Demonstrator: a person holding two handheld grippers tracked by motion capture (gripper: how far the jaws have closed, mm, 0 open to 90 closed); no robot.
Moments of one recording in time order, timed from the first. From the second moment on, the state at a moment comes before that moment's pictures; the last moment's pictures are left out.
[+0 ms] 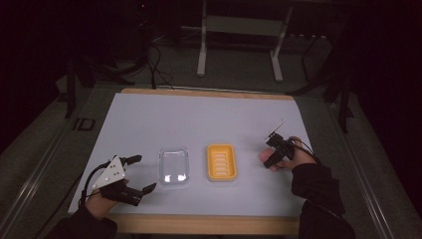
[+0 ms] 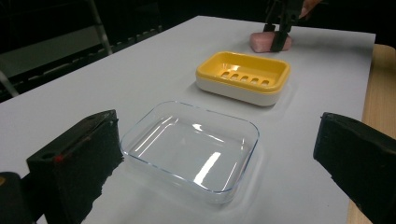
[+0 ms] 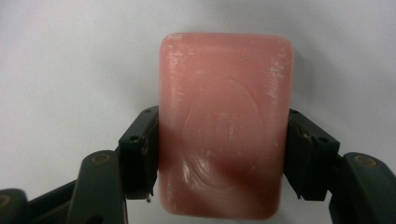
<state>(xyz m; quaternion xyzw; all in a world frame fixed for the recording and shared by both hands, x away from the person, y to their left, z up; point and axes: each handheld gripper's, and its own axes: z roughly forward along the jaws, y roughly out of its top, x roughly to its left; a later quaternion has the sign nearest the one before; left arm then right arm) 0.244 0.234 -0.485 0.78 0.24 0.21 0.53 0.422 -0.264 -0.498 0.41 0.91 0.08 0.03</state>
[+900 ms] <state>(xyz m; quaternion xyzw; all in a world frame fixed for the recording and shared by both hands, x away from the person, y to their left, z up) 0.245 0.234 -0.486 0.78 0.24 0.21 0.53 0.403 -0.241 -0.462 0.62 0.79 0.00 0.05</state>
